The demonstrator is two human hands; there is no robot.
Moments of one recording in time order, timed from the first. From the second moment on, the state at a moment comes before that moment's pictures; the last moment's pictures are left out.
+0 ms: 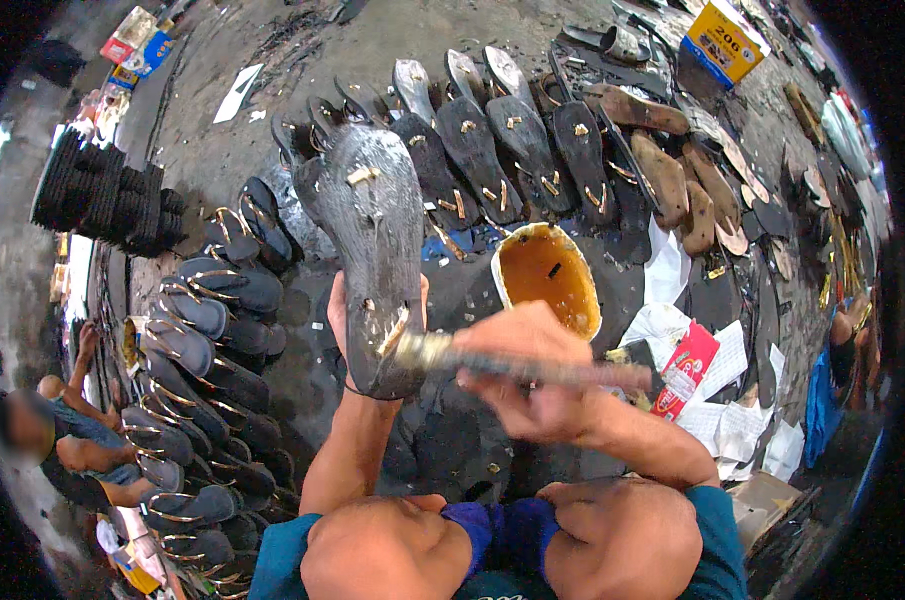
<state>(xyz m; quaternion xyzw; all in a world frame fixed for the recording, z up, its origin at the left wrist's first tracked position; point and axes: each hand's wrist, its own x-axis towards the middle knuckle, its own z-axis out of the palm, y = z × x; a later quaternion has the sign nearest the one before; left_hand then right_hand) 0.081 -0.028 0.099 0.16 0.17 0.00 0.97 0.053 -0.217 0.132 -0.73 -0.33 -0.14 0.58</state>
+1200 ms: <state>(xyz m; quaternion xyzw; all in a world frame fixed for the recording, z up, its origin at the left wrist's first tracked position) 0.067 -0.048 0.119 0.15 0.23 -0.17 0.95 0.038 -0.206 0.179 -0.71 -0.53 -0.07 0.46</state>
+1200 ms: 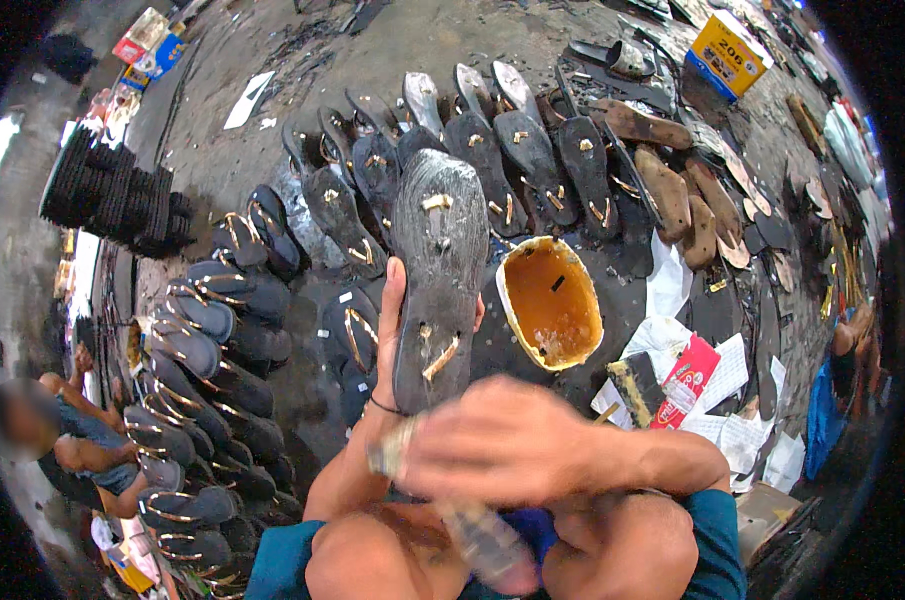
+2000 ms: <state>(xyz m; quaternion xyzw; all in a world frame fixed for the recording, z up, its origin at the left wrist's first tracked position) 0.052 -0.049 0.127 0.17 0.30 -0.19 0.92 0.085 -0.207 0.165 -0.72 -0.52 -0.09 0.46</state>
